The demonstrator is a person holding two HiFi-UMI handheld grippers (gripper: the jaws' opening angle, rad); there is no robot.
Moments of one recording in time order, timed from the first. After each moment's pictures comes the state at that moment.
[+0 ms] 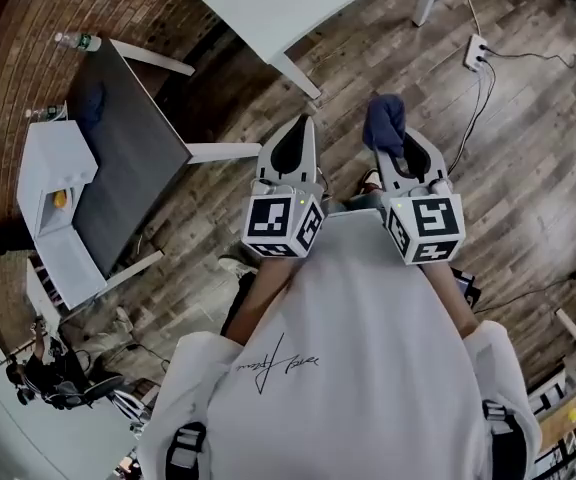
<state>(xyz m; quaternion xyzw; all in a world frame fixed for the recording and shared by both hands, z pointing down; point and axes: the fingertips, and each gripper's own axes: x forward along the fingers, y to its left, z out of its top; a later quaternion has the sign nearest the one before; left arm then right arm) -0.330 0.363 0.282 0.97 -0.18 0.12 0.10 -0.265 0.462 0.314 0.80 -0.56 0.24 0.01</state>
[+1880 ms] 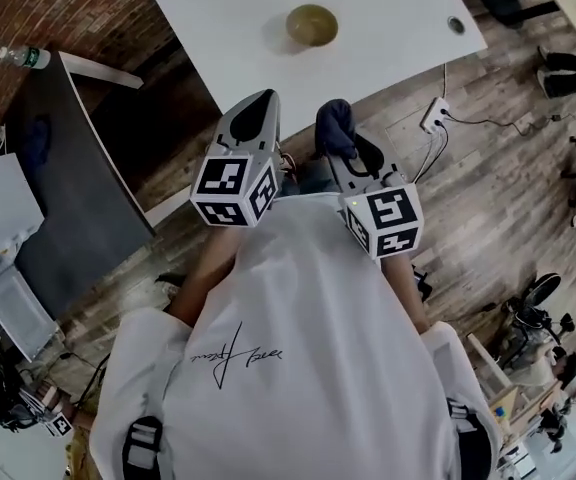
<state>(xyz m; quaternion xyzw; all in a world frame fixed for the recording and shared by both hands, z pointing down) -0.172 0.081 0.309 0.96 -0.18 0.15 0.18 -0.139 0.192 0.334 0.71 -0.64 0.27 0.14</state>
